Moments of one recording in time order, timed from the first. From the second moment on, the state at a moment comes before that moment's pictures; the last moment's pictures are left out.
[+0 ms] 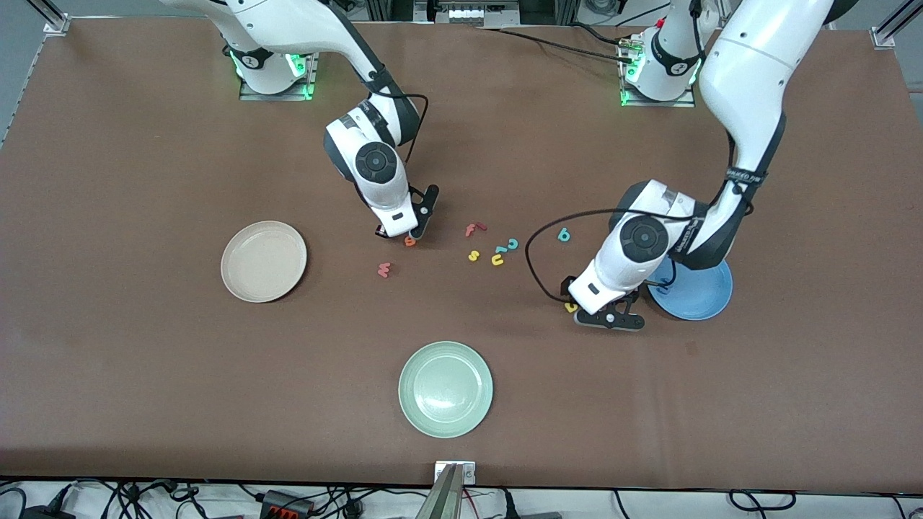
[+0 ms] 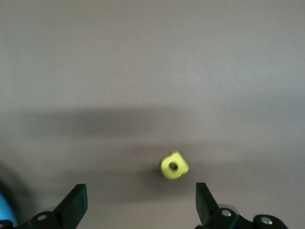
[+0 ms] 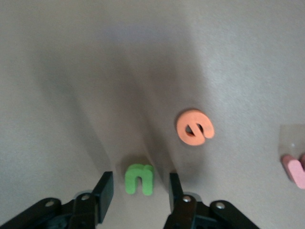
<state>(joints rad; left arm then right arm) -0.09 0.69 -0.32 -1.68 0.29 2.33 -0.61 0.73 0.54 -0.03 -2.00 0.05 2.41 -0.58</state>
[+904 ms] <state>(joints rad) -0.12 0.78 -0.32 -1.63 0.29 2.33 -0.87 0.73 0.53 -0.08 -2.00 0.03 2.41 -0.58</state>
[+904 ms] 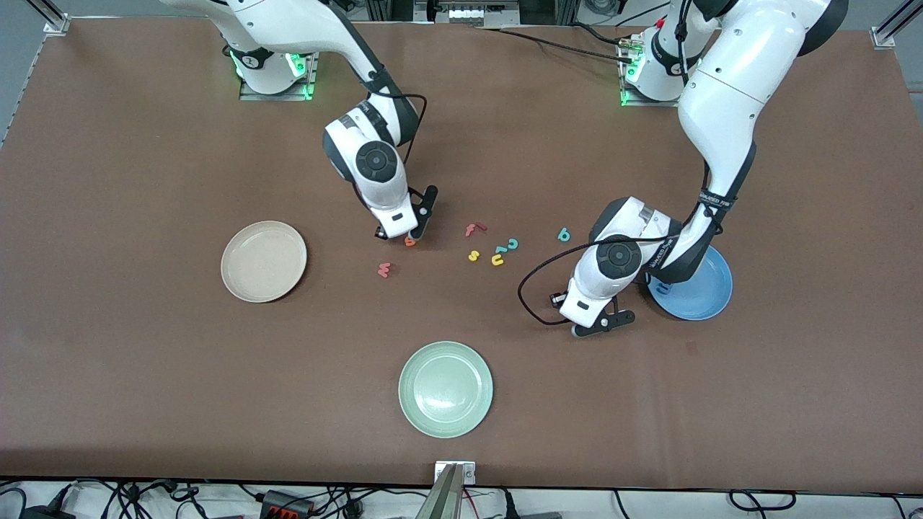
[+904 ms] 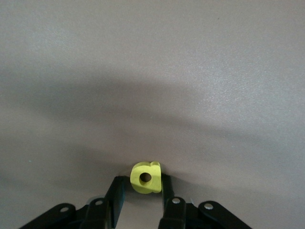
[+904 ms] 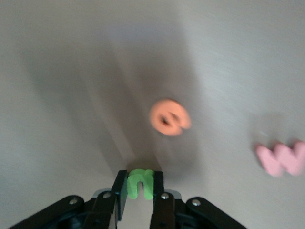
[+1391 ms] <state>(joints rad) -0.11 0.76 -0.32 -1.58 0.29 2.22 -0.80 0.70 0.46 -0.30 -1.96 0.03 2.27 -0.58</state>
